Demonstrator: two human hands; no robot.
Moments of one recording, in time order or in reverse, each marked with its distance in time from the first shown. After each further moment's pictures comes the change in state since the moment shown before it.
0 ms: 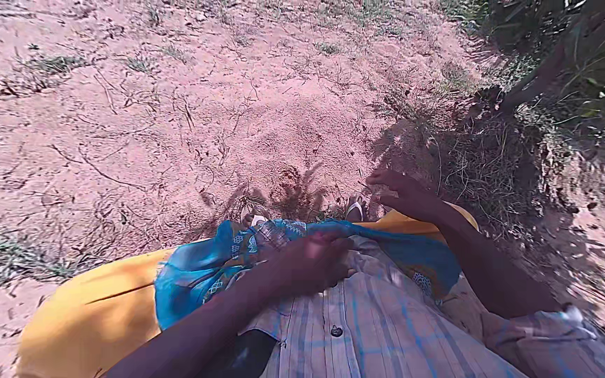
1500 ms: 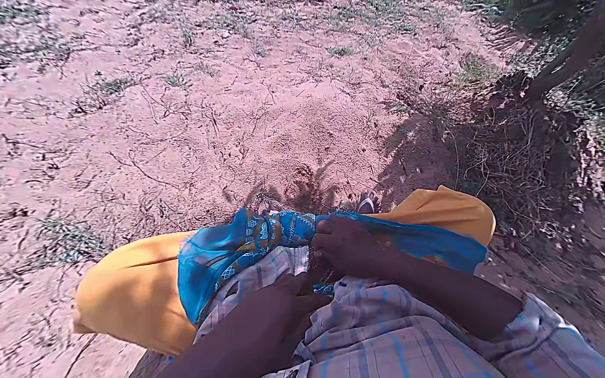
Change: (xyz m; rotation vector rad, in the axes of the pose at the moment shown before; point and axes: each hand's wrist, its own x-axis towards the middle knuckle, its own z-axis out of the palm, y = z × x) left_hand -0.092 0.034 0.054 0.052 0.348 0.084; right_hand -0.024 -0.082 0.106 -0.093 -0.171 -0.448
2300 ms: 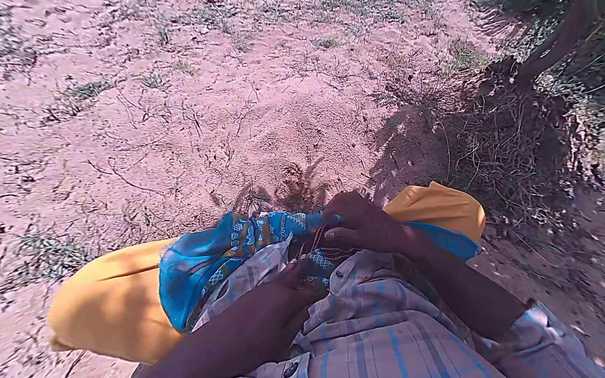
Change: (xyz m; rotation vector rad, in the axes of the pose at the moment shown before) left_hand 0.030 0.008 -0.016 -0.077 -0.405 -0.240; right_hand -0.025 0.038 -0.036 0.192 0.048 0.218
